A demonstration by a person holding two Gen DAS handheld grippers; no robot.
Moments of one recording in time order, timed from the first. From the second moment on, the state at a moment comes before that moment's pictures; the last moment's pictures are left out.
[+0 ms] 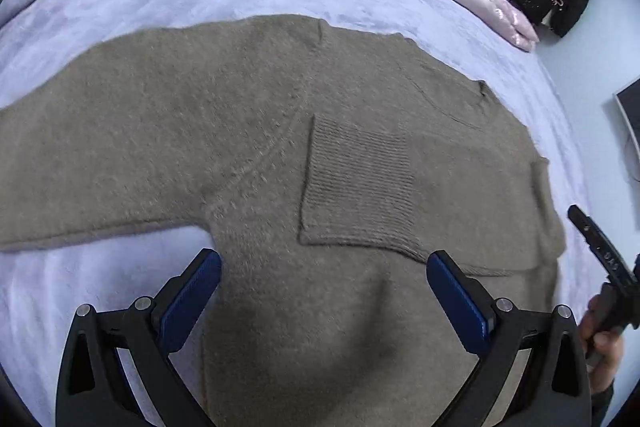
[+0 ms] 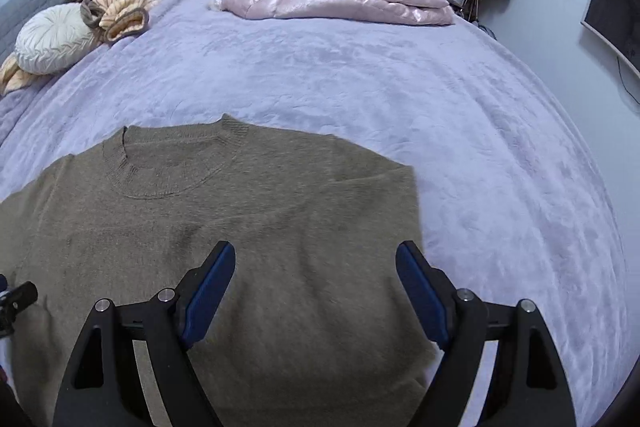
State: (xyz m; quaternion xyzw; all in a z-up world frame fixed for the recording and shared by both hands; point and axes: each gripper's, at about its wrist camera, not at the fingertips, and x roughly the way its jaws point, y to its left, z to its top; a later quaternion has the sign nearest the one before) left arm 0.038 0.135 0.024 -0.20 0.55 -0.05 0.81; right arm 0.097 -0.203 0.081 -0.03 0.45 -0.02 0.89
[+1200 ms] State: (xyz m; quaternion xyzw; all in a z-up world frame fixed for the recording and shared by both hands) left arm 0.095 0.091 0.034 -0.16 0.55 -0.08 0.82; right arm 0.048 -0.215 0.064 -0.03 0.47 -0.03 0.88
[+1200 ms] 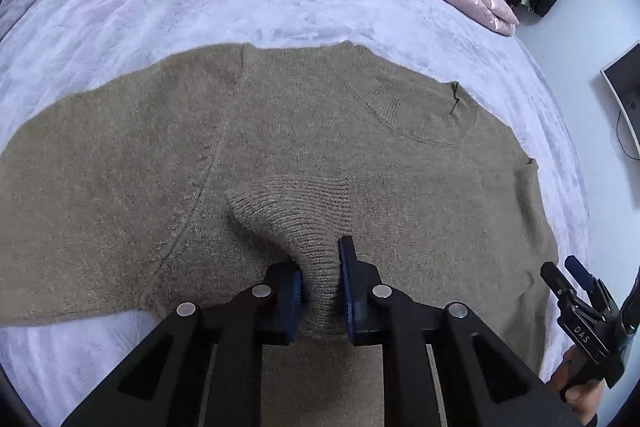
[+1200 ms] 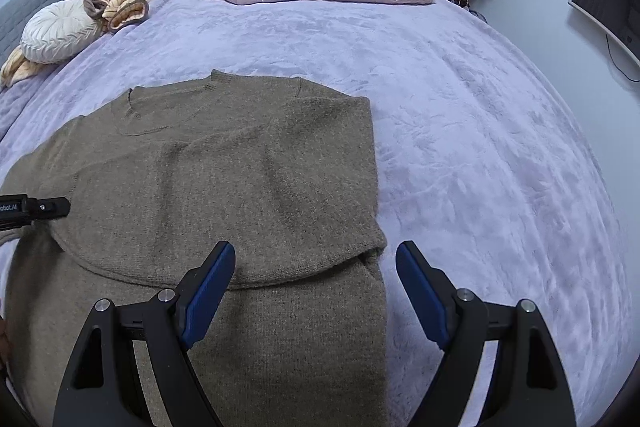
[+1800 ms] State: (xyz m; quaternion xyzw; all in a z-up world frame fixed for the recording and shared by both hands) left arm 0.082 0.122 0.025 -0.18 0.54 -0.02 0.82; right arm 0.120 -0.186 0.027 -0.06 0.52 0.01 0.85
